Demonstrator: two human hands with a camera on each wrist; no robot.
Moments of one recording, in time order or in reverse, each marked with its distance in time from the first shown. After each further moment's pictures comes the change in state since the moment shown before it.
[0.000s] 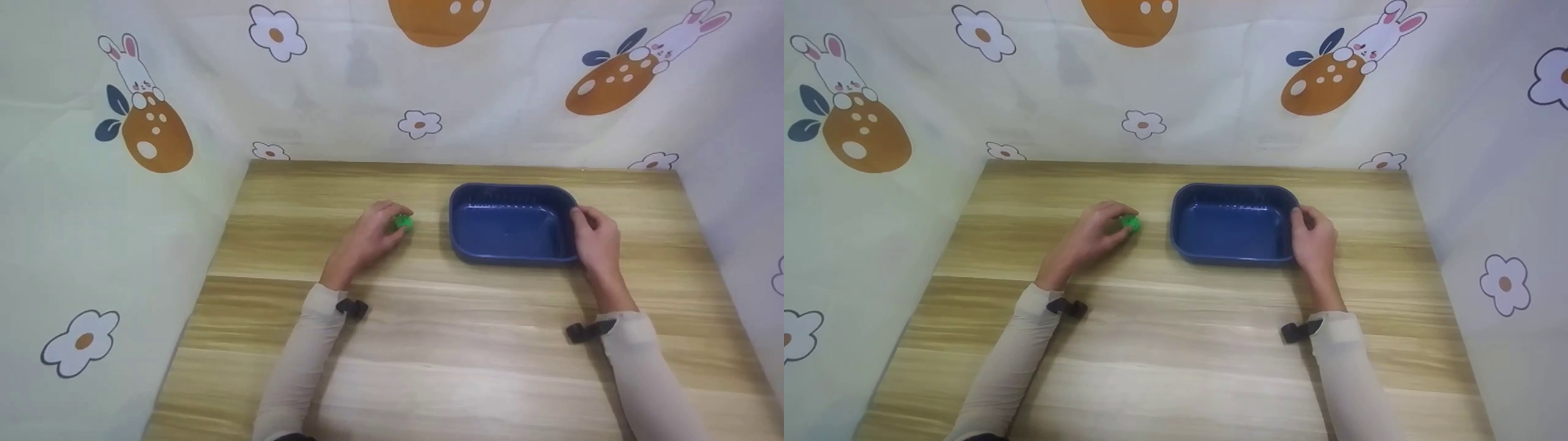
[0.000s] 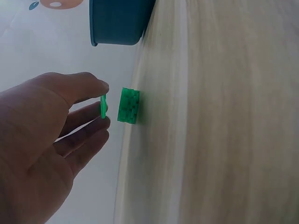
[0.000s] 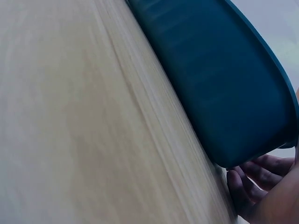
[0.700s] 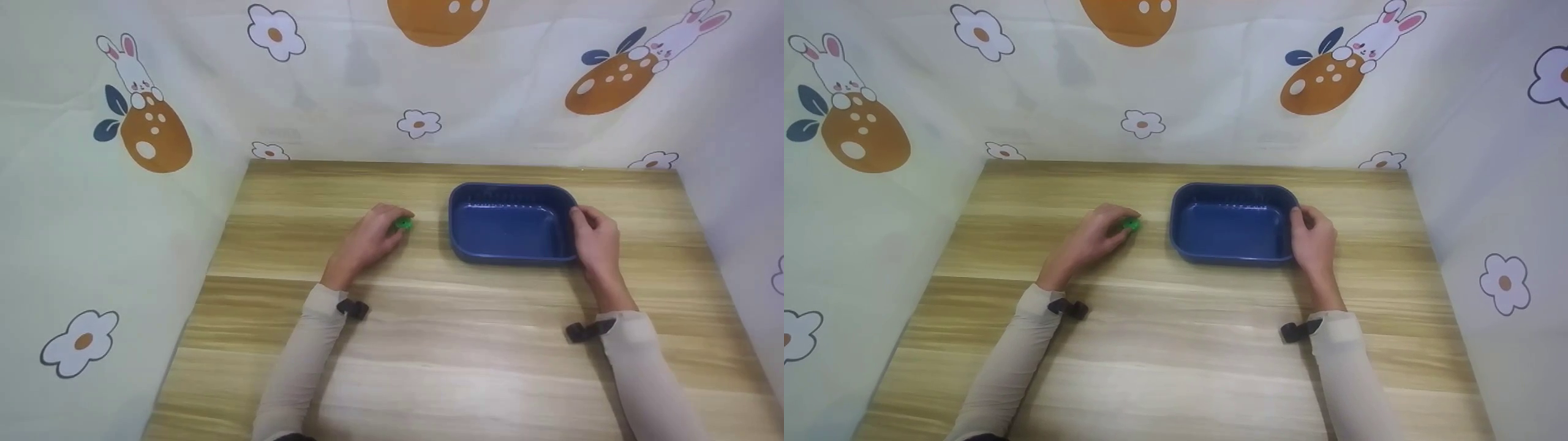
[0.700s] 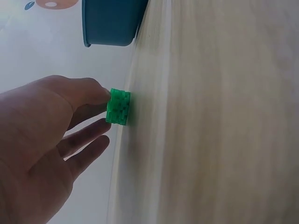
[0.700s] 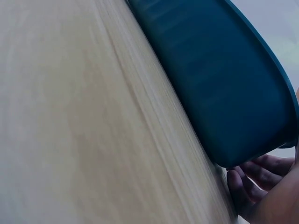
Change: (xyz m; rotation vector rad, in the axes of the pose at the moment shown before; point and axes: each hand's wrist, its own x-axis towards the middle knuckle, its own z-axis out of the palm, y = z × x) left_hand 0.000 -0.005 0.007 0.064 -0.049 -0.009; right_hand -0.001 0.001 0.000 -0.003 0.009 -0.007
